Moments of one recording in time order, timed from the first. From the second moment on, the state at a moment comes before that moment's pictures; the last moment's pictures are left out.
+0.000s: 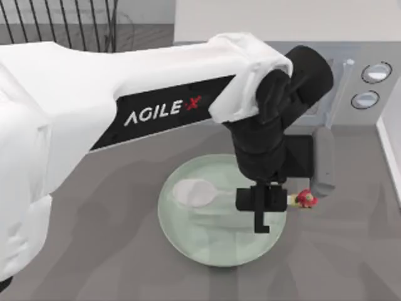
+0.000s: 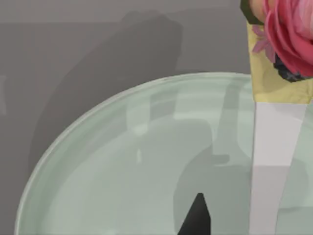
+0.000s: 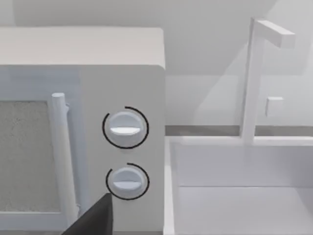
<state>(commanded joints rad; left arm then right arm) -0.89 2.12 1.72 -0.99 0.08 0.83 0.00 0.00 0.00 0.00 0.00 0.00</state>
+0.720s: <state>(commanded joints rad) -0.82 2.17 1.68 -0.98 0.01 0.76 0.00 0.00 0.00 0.00 0.00 0.00</state>
